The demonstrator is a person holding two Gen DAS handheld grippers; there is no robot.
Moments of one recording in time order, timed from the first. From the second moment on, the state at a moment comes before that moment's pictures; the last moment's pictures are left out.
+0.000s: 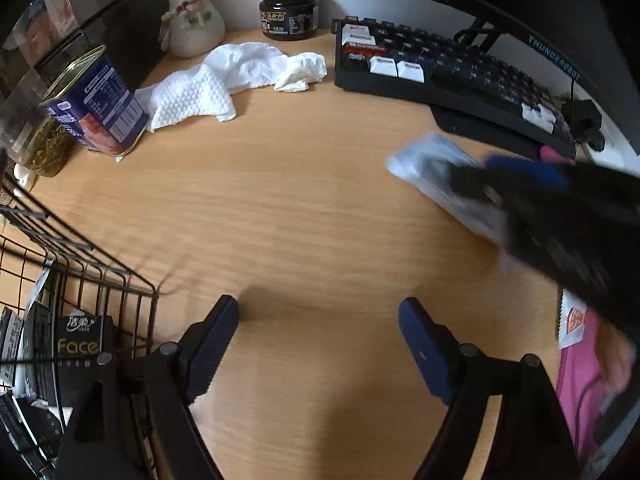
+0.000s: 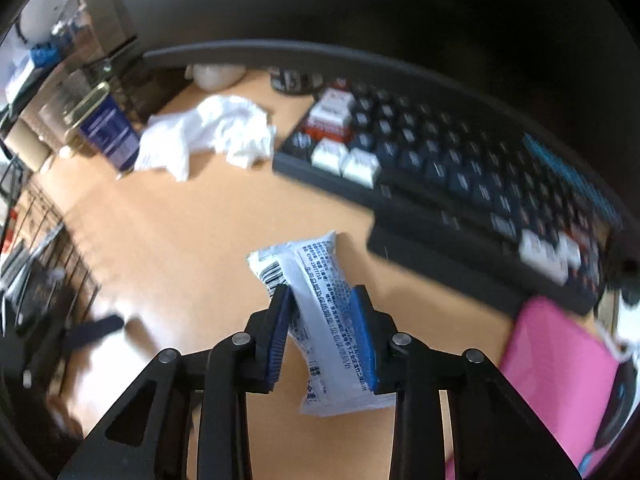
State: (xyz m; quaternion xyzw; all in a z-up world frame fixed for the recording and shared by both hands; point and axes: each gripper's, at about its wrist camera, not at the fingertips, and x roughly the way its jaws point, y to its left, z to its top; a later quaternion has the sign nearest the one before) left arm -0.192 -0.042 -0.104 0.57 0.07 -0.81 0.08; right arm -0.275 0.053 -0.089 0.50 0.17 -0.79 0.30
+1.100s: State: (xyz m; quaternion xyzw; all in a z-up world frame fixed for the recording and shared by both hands) left arm -0.211 0.046 -0.091 0.58 0.02 -0.81 0.05; right arm -0.225 0.241 -0.079 0.49 0.12 -0.83 0.22
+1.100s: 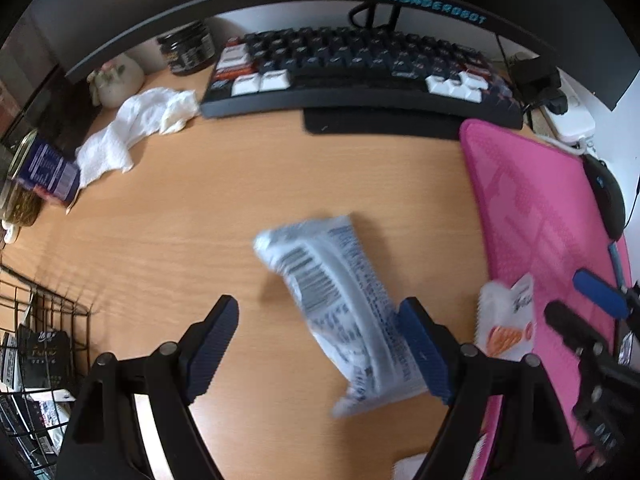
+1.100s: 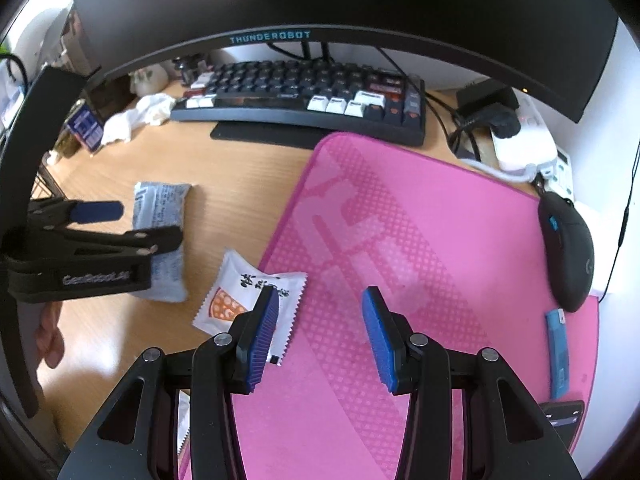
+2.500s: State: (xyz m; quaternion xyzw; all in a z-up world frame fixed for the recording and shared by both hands) left arm -0.154 0.027 -0.023 0.52 -0.01 -0.86 0.01; right arm -0.190 0.180 -0.043 0.47 0.11 -0.84 0.24
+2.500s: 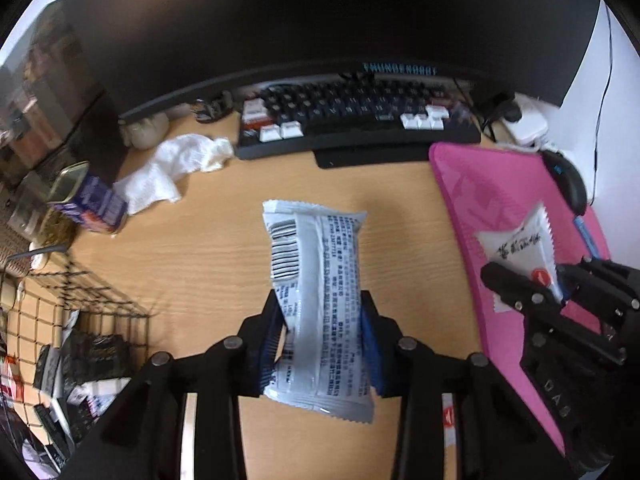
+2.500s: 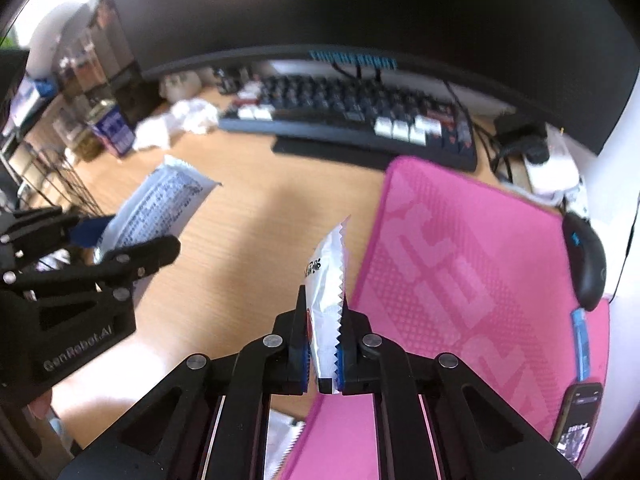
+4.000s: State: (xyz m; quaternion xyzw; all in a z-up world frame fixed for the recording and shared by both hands) left arm 0.017 -0.220 0.011 0.43 0.14 -0.86 0.21; right arm -0.062 -0.098 0.012 0.39 0.17 -0.76 0.49
